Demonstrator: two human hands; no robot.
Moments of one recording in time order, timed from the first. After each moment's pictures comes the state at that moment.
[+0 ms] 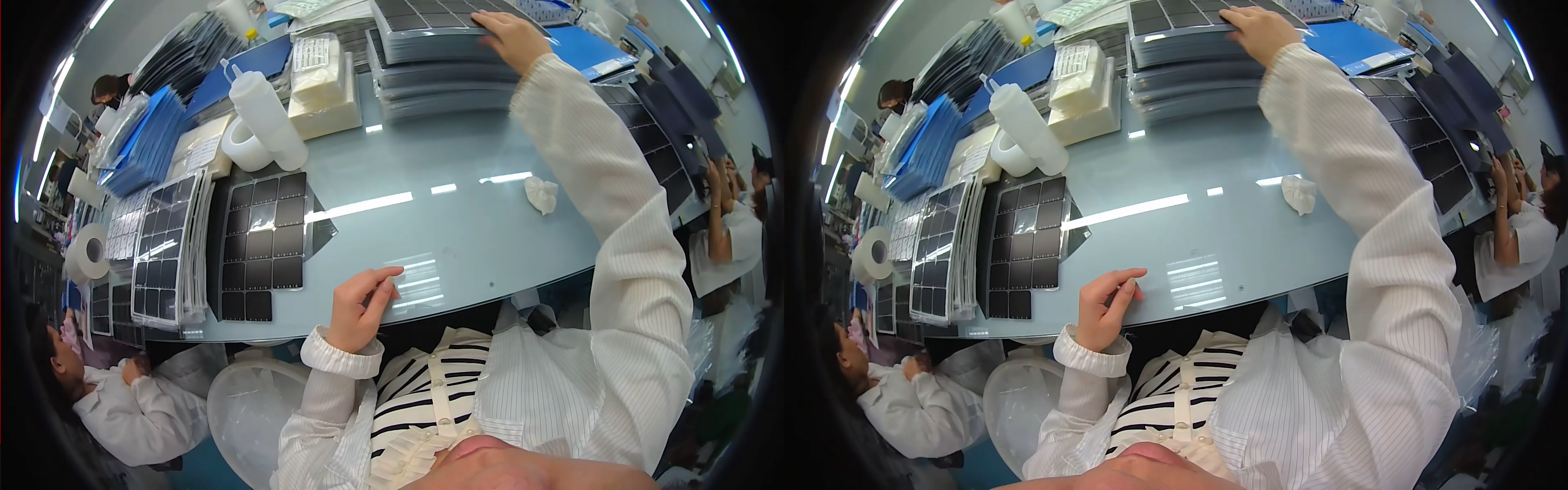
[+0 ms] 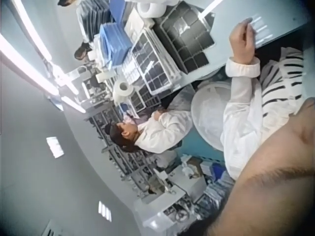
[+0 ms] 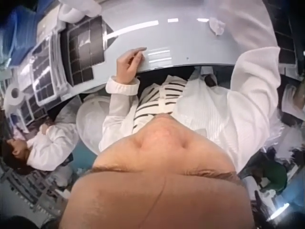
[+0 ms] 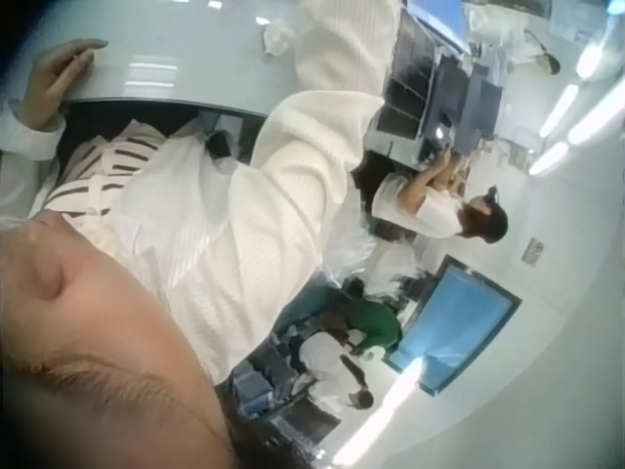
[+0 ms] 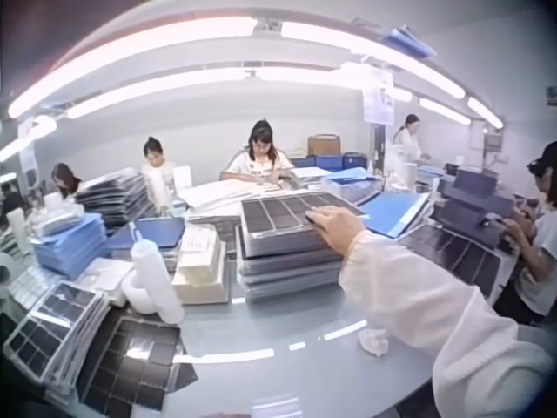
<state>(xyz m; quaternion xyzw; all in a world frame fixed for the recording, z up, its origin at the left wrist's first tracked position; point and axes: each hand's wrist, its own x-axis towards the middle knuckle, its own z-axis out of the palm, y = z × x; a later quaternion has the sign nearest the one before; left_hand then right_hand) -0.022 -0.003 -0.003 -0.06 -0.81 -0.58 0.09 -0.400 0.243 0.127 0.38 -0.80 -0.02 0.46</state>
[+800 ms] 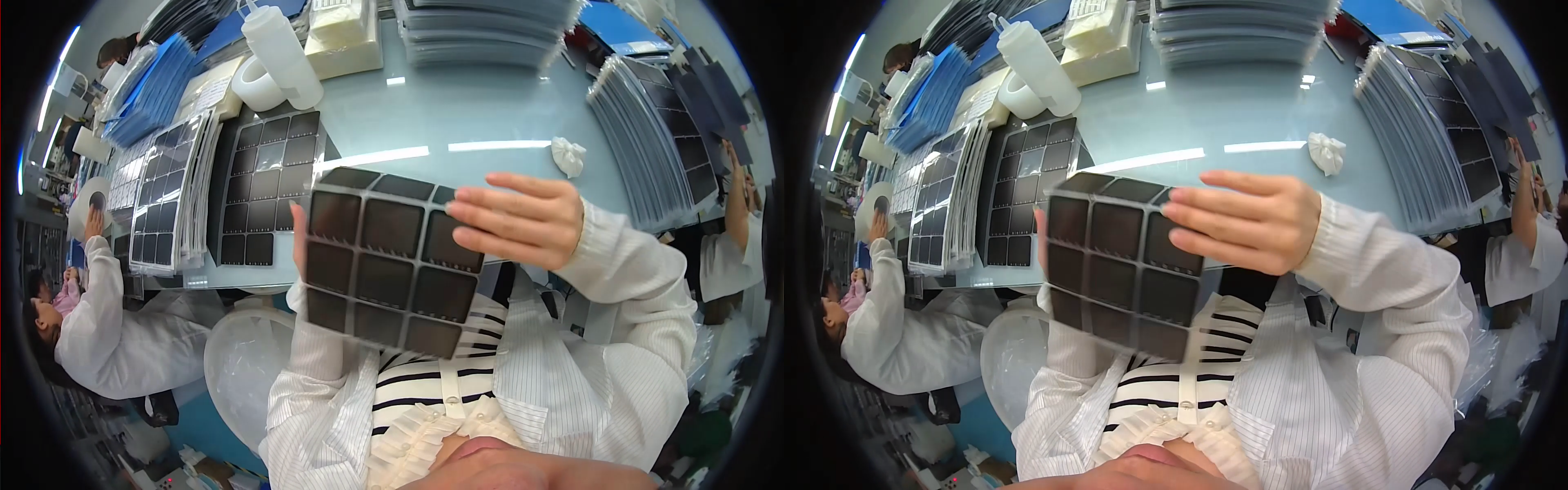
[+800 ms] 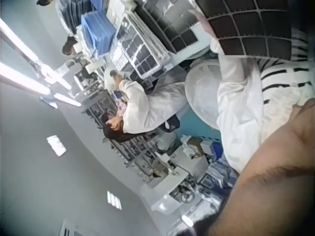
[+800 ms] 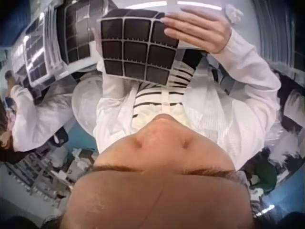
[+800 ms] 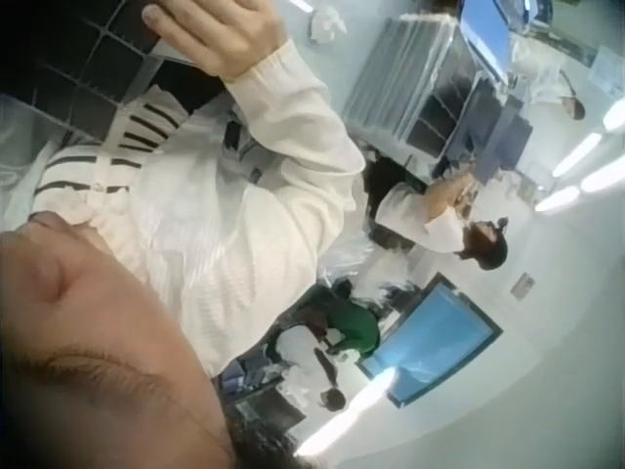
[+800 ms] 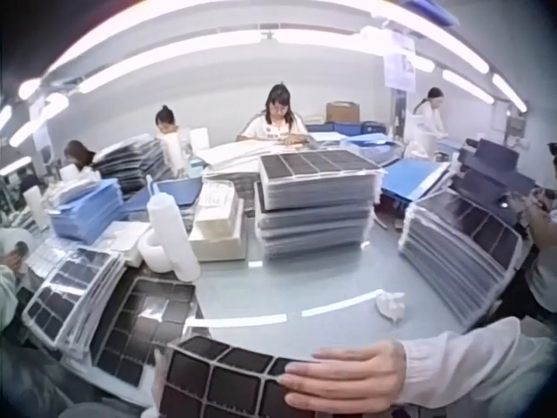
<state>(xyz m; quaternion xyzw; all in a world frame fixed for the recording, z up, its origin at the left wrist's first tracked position) -0.009 -0.043 -0.022 -0.08 -0.40 -0.91 -0.04 -0.124 0.229 0.090 0.73 -0.61 0.11 0.30</state>
